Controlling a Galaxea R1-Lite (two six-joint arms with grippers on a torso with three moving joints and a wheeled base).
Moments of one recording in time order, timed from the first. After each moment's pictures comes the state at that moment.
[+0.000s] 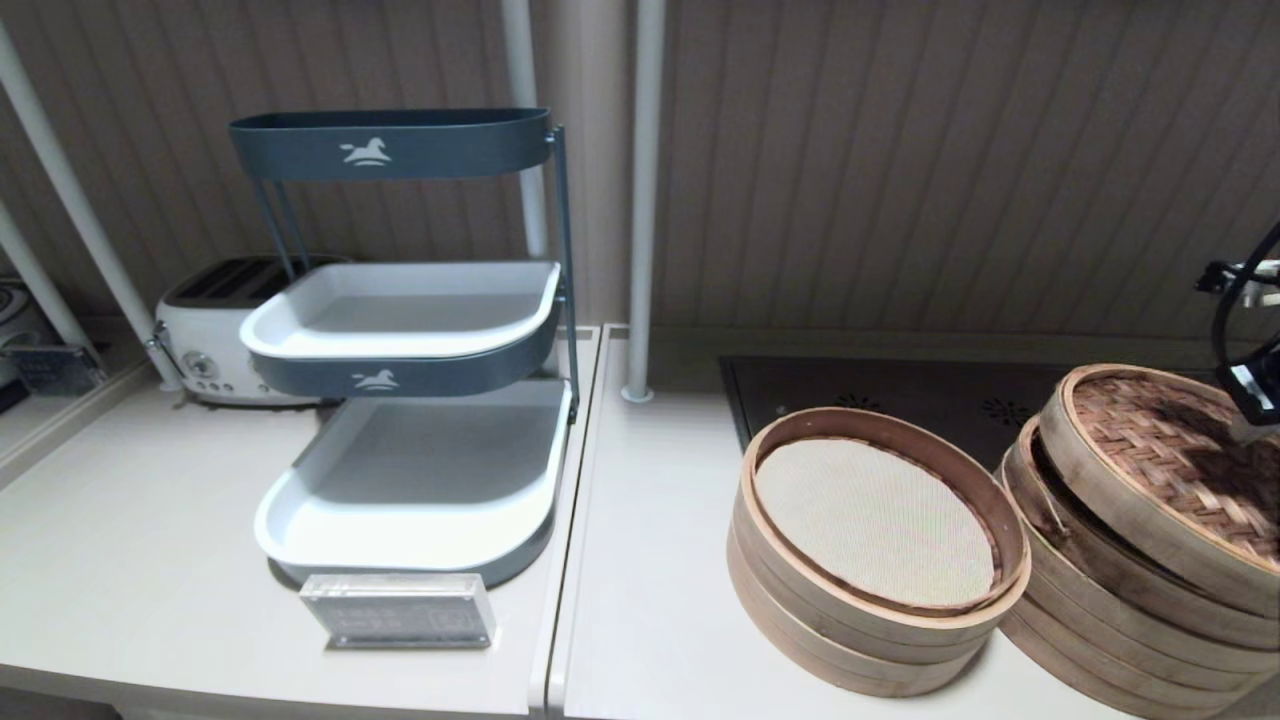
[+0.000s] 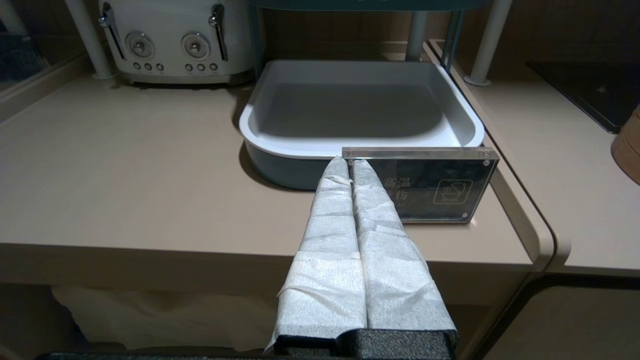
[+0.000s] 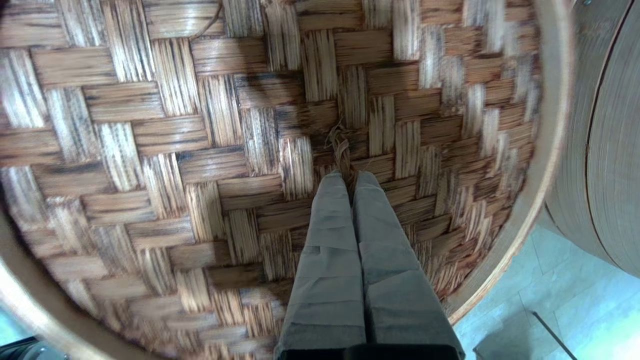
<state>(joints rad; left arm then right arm) 0.00 0.00 0.00 -0.05 -0.01 0.01 -0.41 1.87 -1.85 1.02 -0.09 -0.32</state>
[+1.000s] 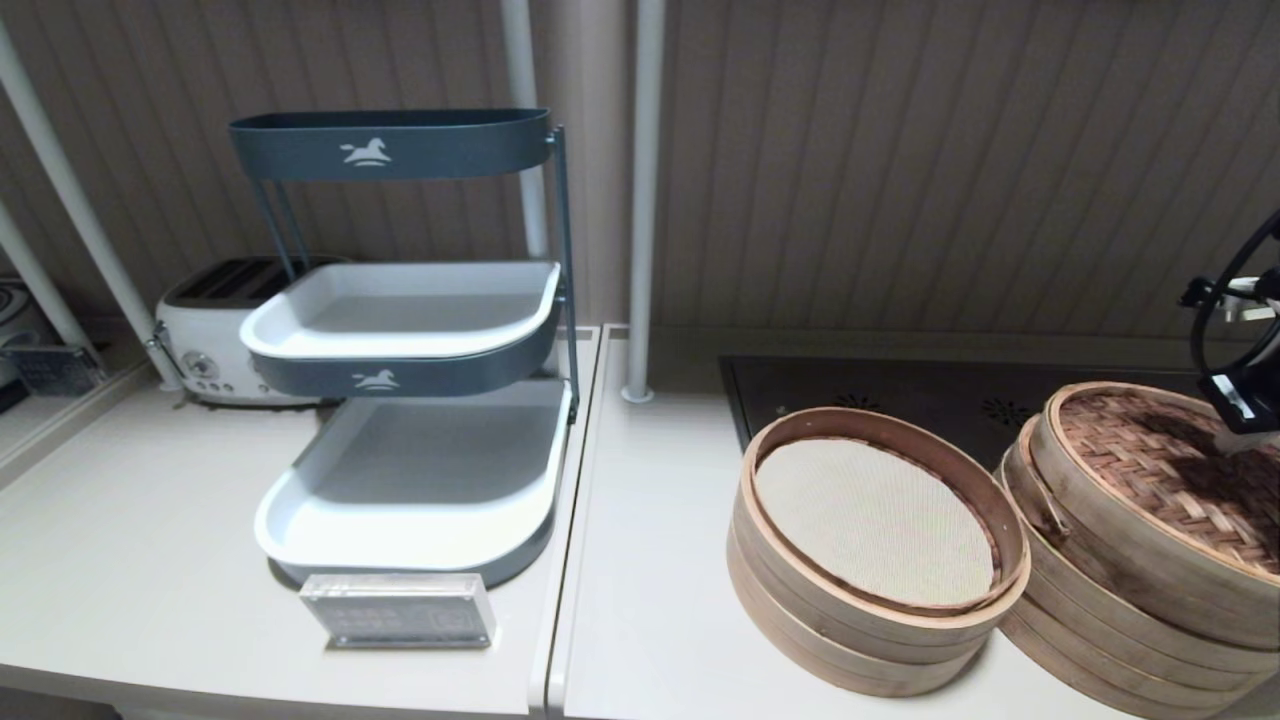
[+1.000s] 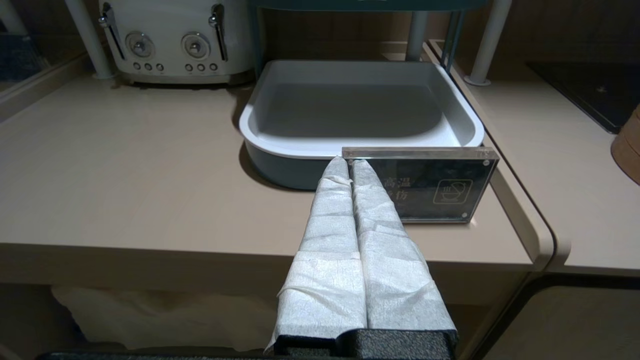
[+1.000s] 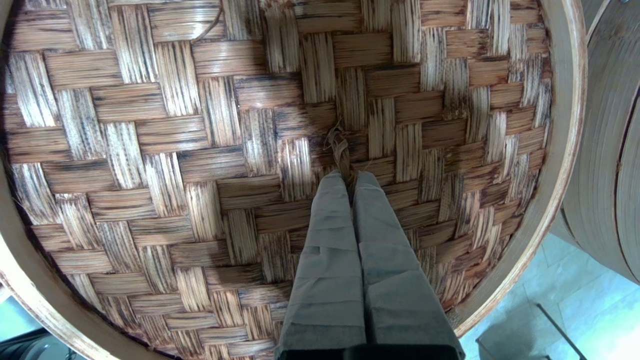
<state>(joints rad) 0.00 0.00 0.00 -0.05 -0.01 0.01 -0.42 1.92 -1.86 1.01 -0.09 -0.31</state>
